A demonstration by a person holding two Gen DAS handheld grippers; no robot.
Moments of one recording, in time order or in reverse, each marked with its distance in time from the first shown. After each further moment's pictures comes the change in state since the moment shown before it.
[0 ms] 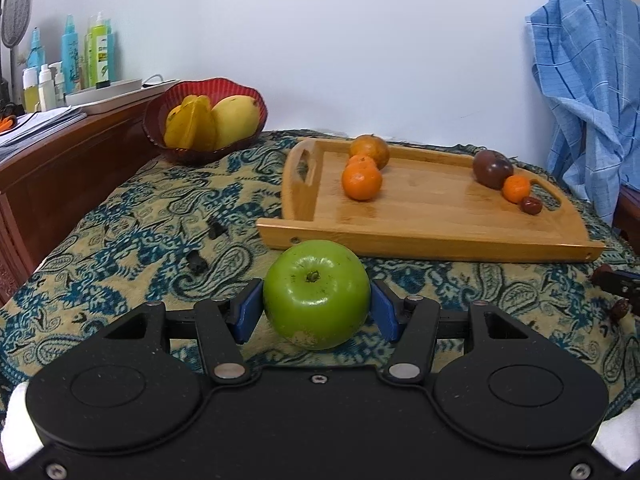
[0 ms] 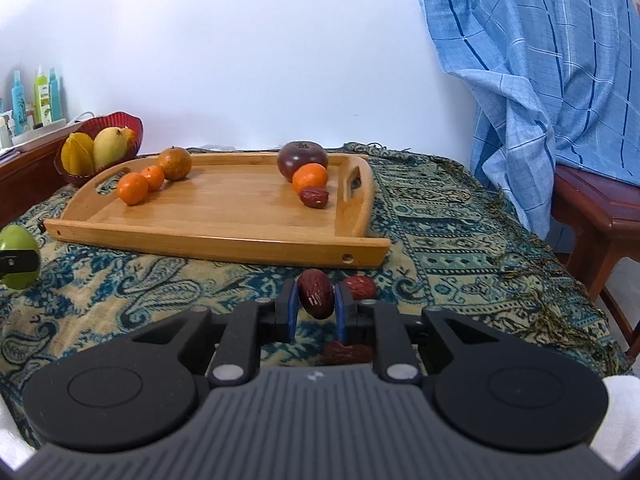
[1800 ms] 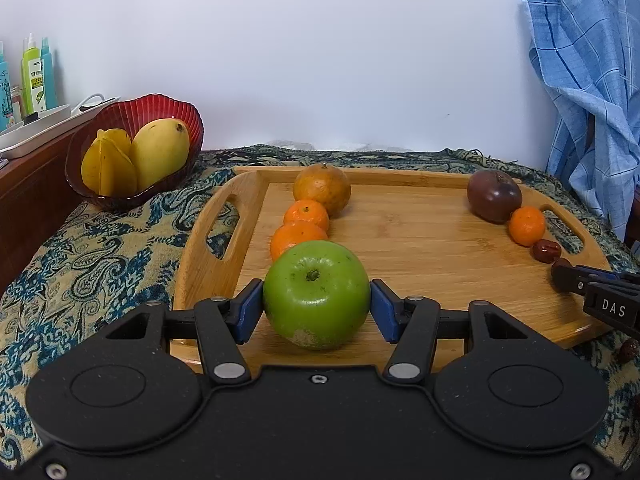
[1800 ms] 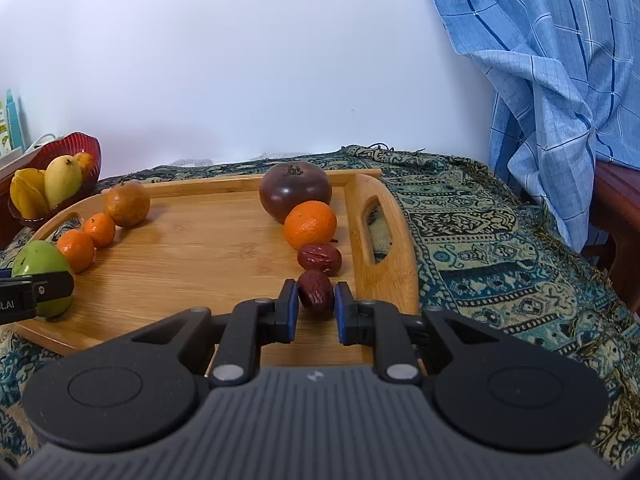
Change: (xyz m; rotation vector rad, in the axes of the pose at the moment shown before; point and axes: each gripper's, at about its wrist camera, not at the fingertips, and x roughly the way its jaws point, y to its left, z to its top) left arm 0.107 -0.053 0.067 0.061 0.025 -0.028; right arm 0.107 0.001 0.053 0.084 0.039 -0.031
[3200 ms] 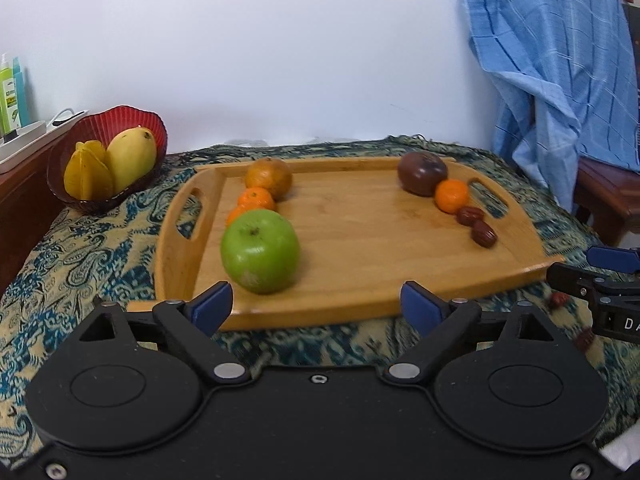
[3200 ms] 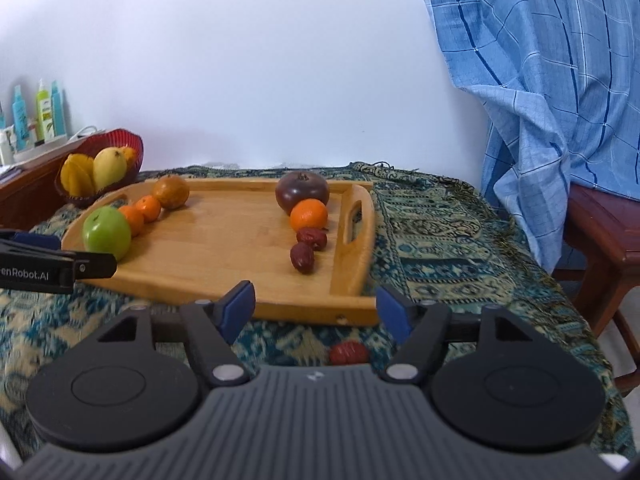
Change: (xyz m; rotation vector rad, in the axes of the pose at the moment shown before) left arm -0.064 -0.025 -0.019 0.082 0.022 -0.110; right arm -0.096 -0.025 -0.022 -0.090 -0.035 0.061
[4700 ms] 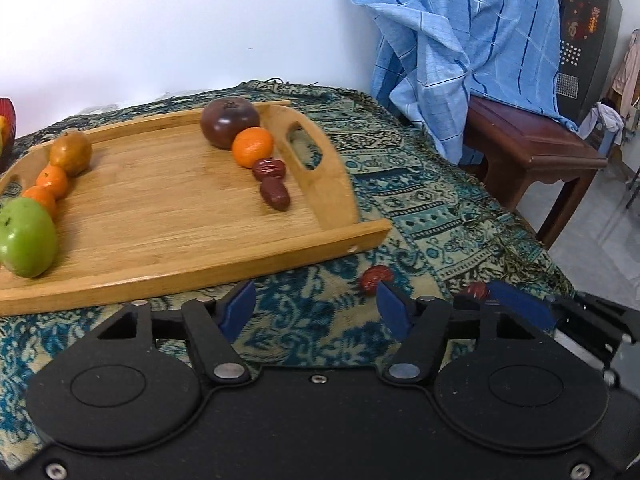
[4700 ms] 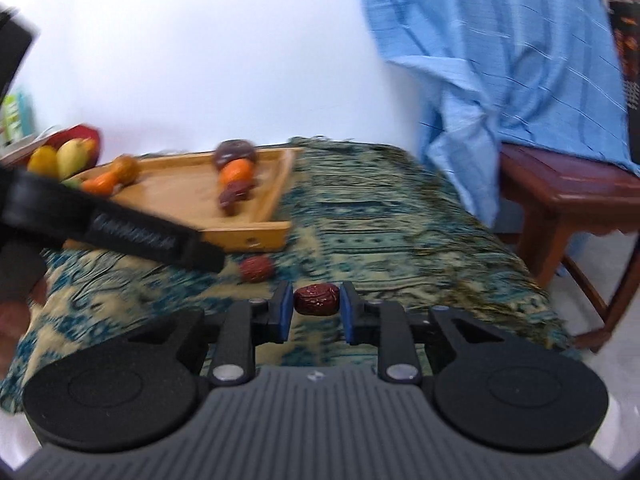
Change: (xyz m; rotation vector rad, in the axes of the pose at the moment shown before) left arm 0.028 -0.140 0.008 0.081 0.174 -0.264; right arm -0.034 -0.051 -0.041 0.103 0.011 -0.135
